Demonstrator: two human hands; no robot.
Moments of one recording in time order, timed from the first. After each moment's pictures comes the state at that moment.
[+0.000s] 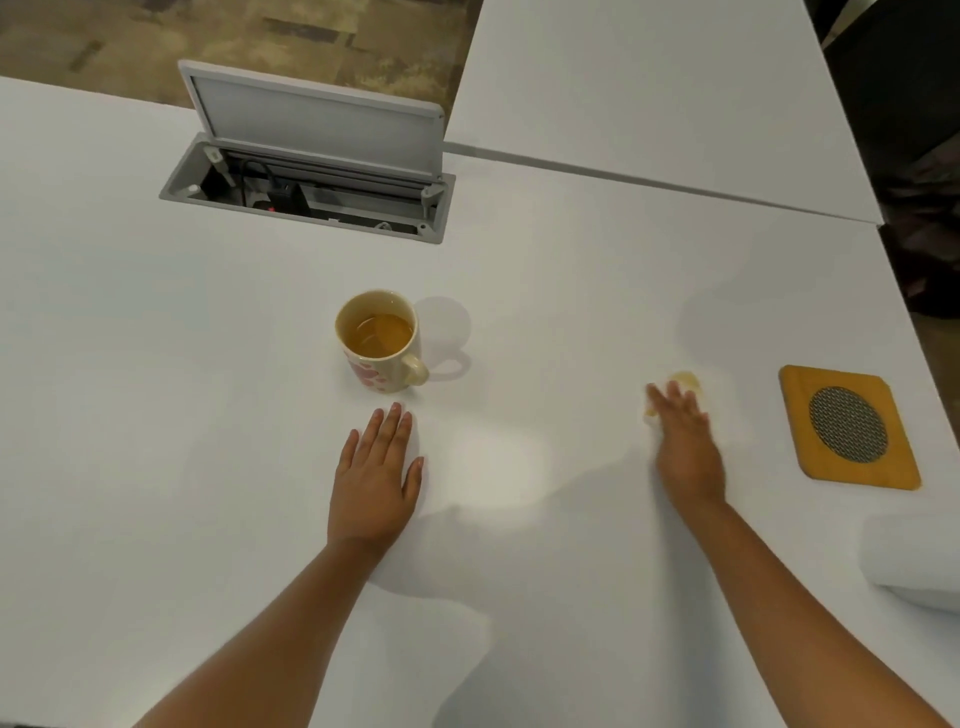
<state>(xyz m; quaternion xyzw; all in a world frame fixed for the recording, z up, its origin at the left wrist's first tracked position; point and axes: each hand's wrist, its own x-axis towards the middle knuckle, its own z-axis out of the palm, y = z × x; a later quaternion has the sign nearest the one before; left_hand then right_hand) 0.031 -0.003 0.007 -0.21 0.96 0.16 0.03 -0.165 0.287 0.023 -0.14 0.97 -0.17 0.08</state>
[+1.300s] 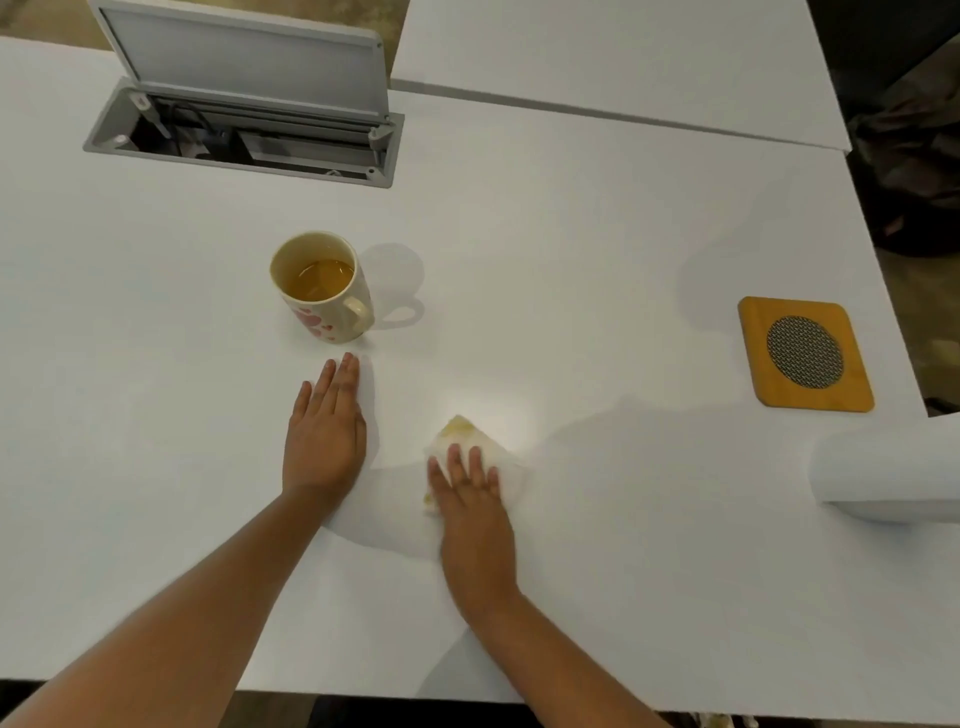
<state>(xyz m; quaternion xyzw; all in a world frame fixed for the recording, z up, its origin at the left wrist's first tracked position) 0.032 0.001 0.003 -0.22 0.96 0.16 0.00 0.043 0.194 0.020 -0.29 0.94 -0.17 0.04</state>
